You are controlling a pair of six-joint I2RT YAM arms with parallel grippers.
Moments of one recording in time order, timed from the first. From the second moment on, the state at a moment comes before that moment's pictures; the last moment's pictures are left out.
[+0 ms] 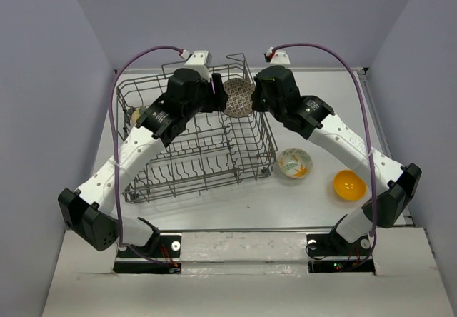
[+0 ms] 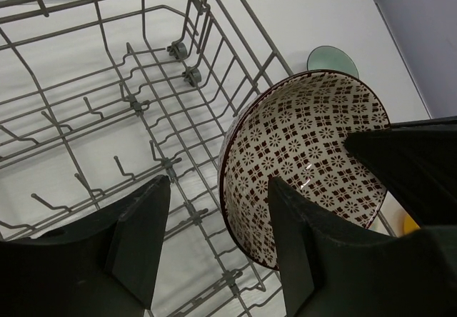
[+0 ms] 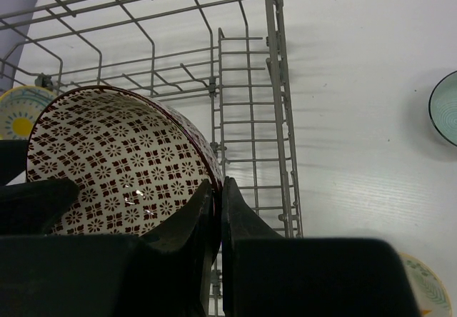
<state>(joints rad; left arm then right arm) -0.60 1.35 1.43 -0.44 -0.12 -0.37 0.75 1.55 1.66 -0.57 0.46 0.47</state>
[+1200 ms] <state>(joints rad) -0.67 1.41 1.42 -0.45 -0.28 -0.41 0.77 1.55 1.69 -0.52 0.47 0.44</state>
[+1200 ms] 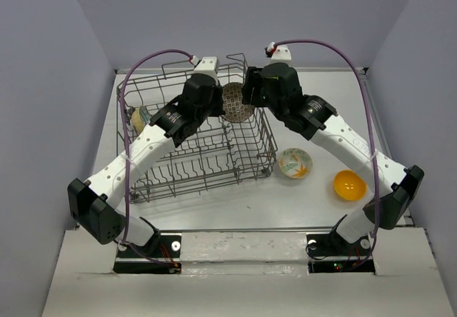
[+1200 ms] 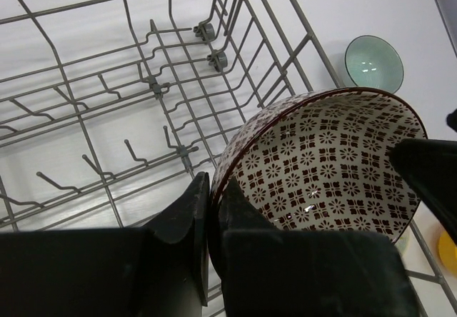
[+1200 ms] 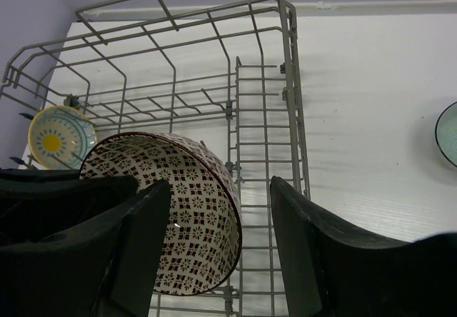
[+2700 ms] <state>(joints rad) -0.36 1.85 1.69 -0.84 -1.30 -0.21 0.77 1.39 1.43 -0.52 0.53 0.45</state>
